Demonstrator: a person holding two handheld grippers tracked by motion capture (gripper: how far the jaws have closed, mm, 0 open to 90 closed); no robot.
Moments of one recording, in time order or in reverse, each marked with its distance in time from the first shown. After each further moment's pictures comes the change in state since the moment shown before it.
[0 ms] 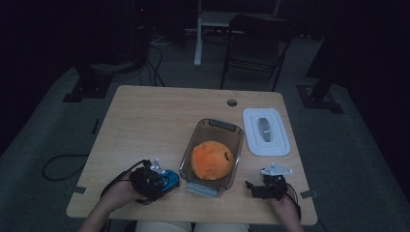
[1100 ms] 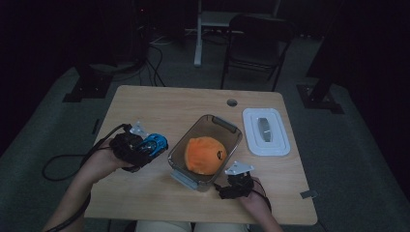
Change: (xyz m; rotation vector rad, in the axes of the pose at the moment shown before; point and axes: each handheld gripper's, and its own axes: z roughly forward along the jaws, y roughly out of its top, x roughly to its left) left arm 0.044 0.042 -0.108 -0.116 0.142 -0.058; right arm 0.080 0.048 0.046 0.023 0.108 -0.138
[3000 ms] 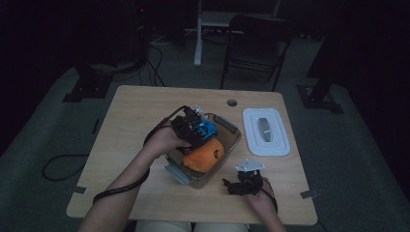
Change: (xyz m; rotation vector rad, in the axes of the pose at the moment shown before) left arm -0.048 0.139 0.075 0.029 -0.068 0.040; right arm -0.025 -0.013 -0.011 -0.014 -0.076 0.090
